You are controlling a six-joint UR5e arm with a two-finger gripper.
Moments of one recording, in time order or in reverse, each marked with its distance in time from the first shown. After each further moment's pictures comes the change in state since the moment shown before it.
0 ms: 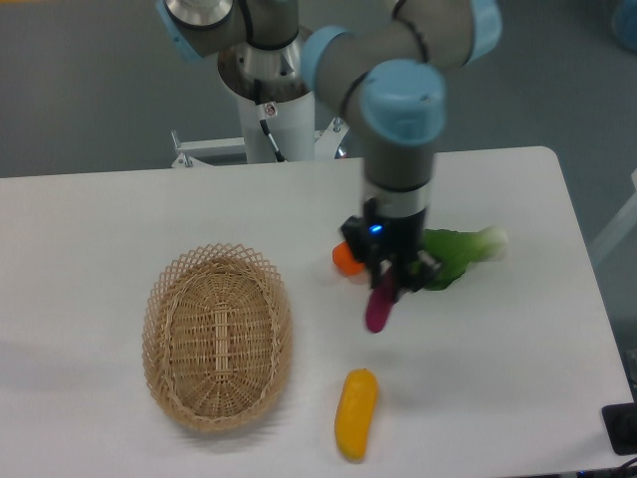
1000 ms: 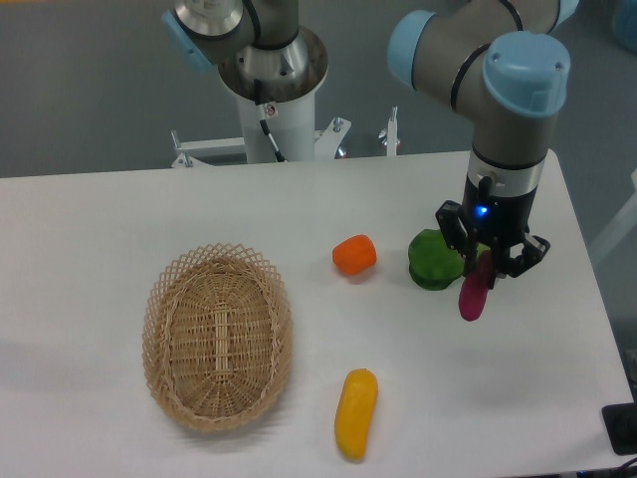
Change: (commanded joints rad) arm 0.035 -0.064 0.071 0.012 -0.003 0.014
